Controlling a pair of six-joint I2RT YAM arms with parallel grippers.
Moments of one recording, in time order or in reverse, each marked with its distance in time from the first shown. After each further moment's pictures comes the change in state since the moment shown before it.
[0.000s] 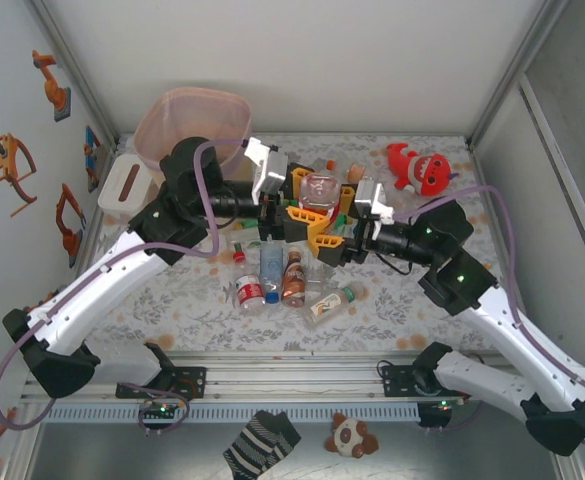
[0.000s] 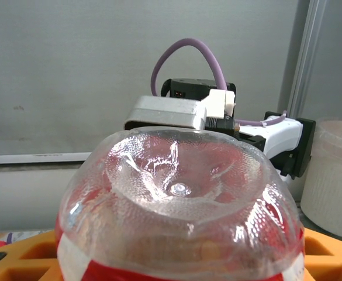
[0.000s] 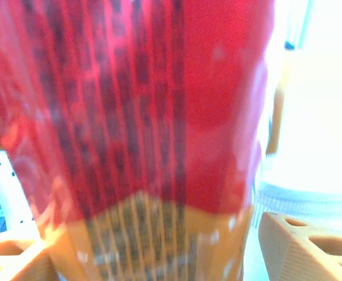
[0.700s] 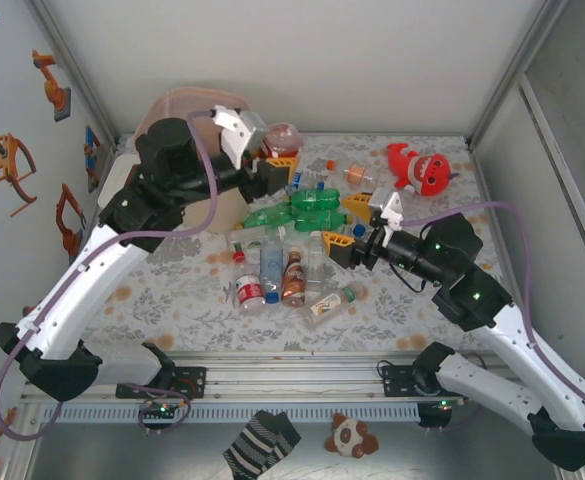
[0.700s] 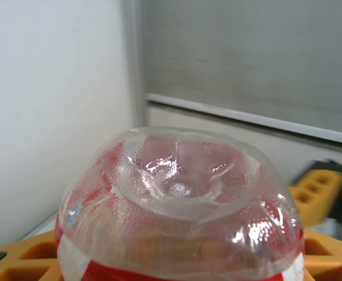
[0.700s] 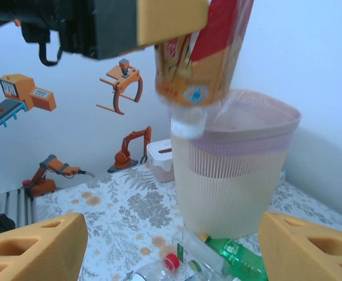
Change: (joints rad) left arm 0.146 -0.003 0.141 -0.304 -0.537 0.088; right arm 0.000 -0.117 -0.058 -0.164 0.245 0.000
